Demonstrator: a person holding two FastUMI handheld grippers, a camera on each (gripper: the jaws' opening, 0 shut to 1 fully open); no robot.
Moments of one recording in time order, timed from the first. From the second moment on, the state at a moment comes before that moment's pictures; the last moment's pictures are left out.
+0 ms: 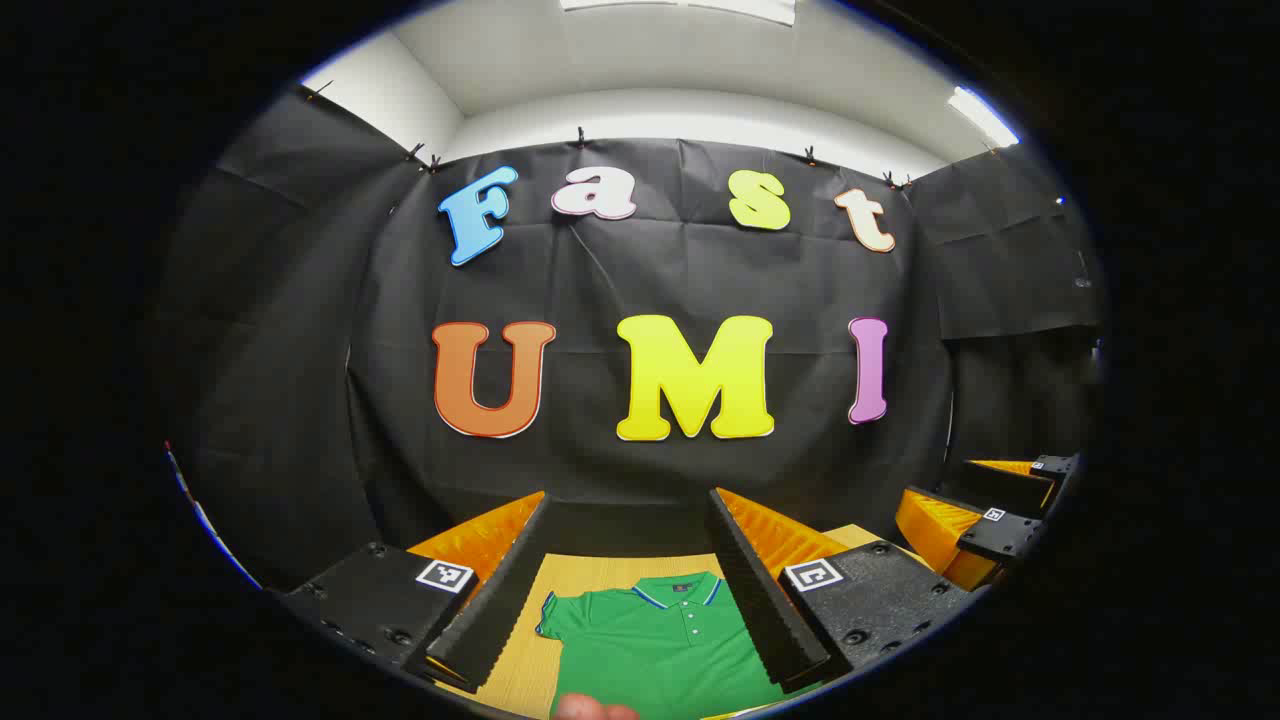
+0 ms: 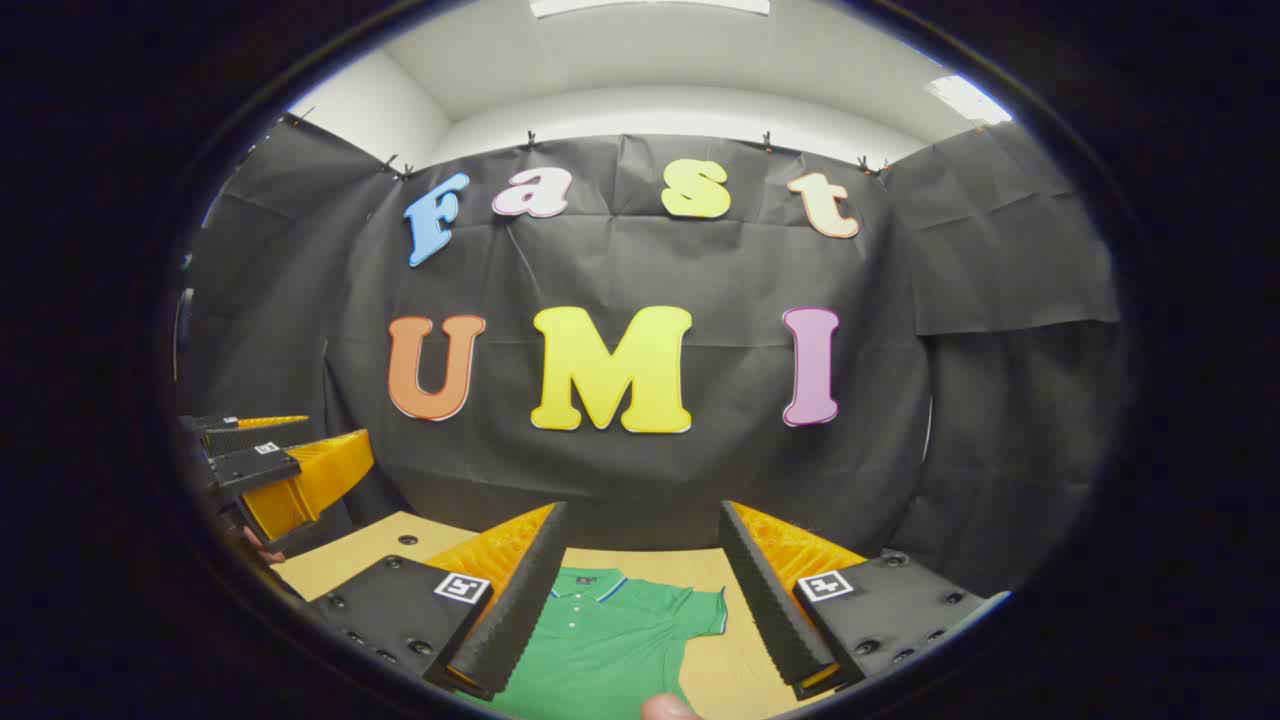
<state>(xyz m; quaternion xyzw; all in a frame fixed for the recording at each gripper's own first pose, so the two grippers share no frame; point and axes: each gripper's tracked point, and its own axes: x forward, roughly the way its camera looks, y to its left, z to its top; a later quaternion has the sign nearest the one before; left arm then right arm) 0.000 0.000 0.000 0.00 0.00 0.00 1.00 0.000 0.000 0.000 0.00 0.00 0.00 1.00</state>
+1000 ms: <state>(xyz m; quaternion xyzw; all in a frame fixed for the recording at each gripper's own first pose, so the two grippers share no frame) 0.007 0.005 -0.011 0.00 0.01 0.00 1.00 0.015 -0.001 -0.010 0.00 0.02 -0.01 1.00</state>
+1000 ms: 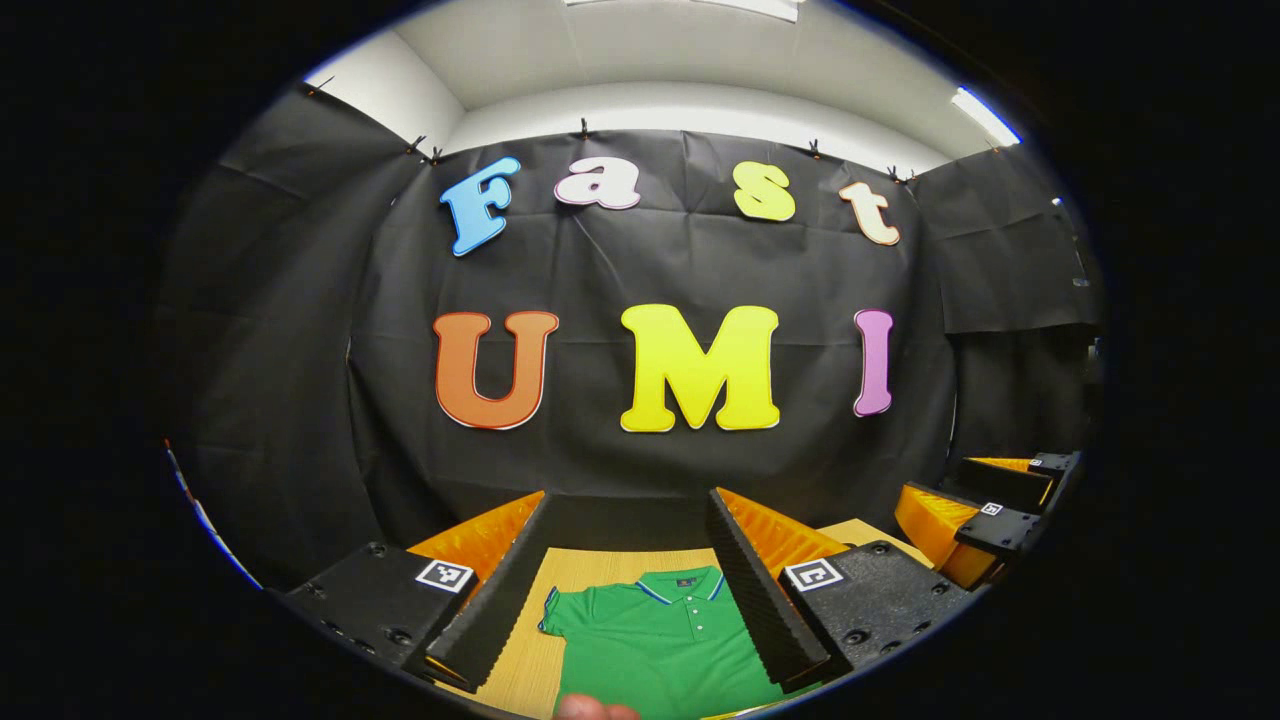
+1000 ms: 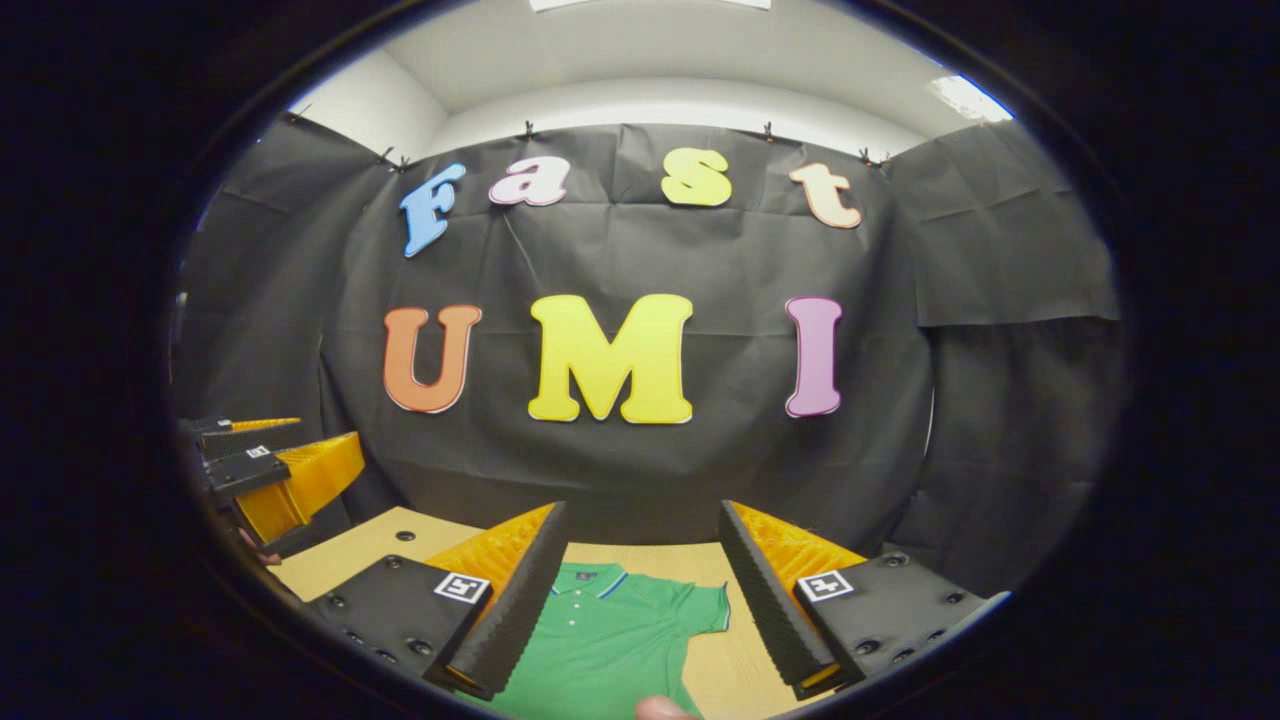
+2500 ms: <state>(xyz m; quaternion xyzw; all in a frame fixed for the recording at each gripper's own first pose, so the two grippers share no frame) 0.063 -0.006 -0.061 0.00 0.10 0.06 0.99 0.183 -0.136 -0.241 0.00 0.22 -0.02 0.98</state>
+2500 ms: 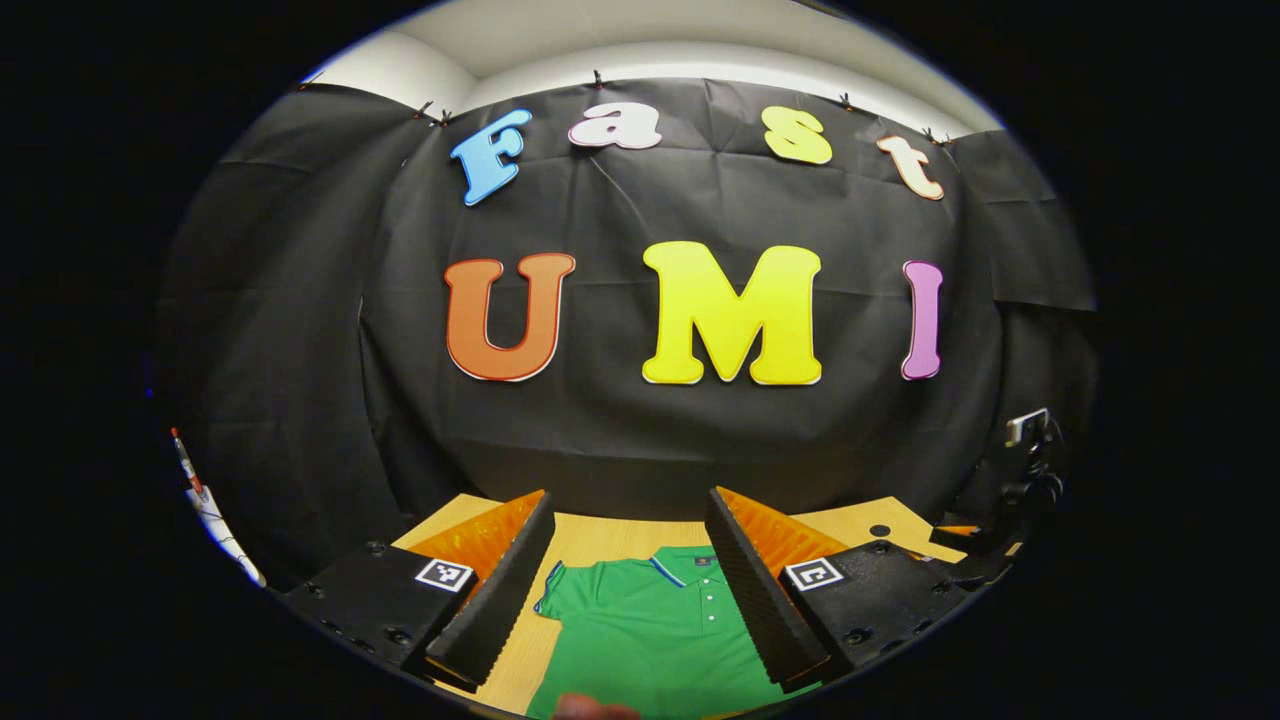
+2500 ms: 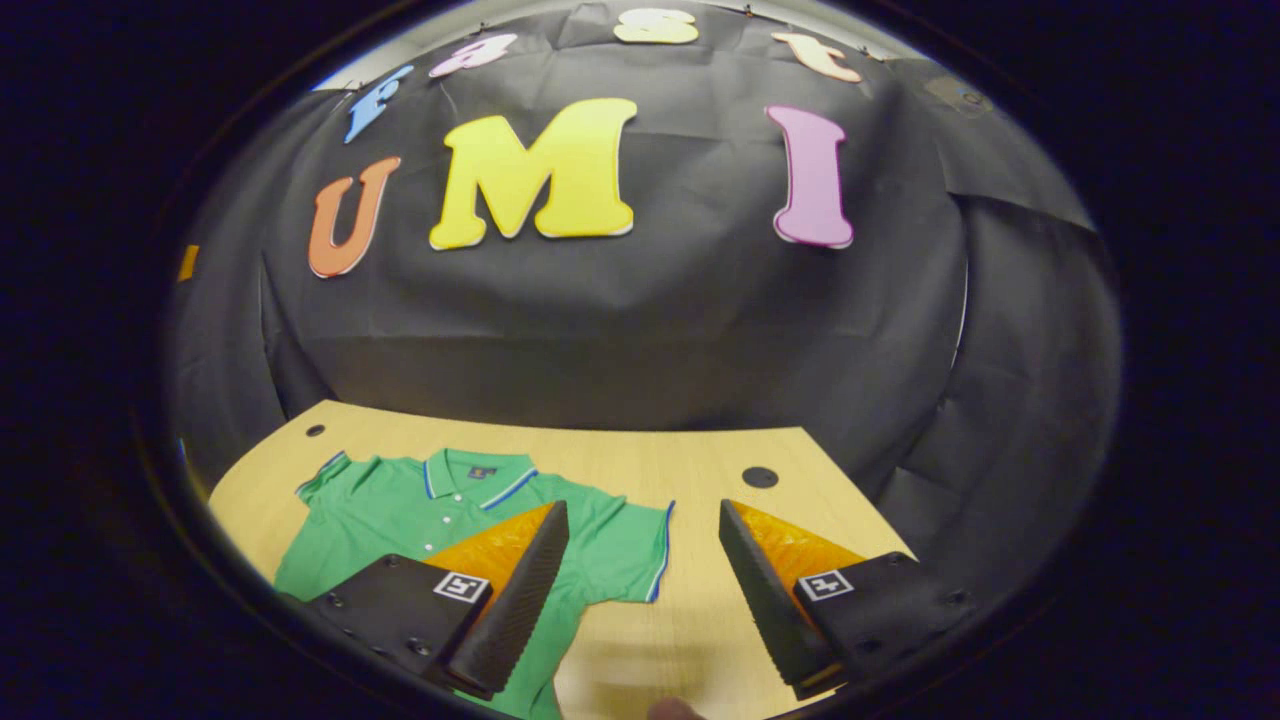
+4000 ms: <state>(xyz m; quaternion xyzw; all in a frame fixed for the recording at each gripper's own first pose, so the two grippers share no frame) 0.047 -0.021 -0.094 -0.01 0.14 0.04 0.99 0.285 -0.165 -0.392 0.05 0.38 -0.04 0.92</state>
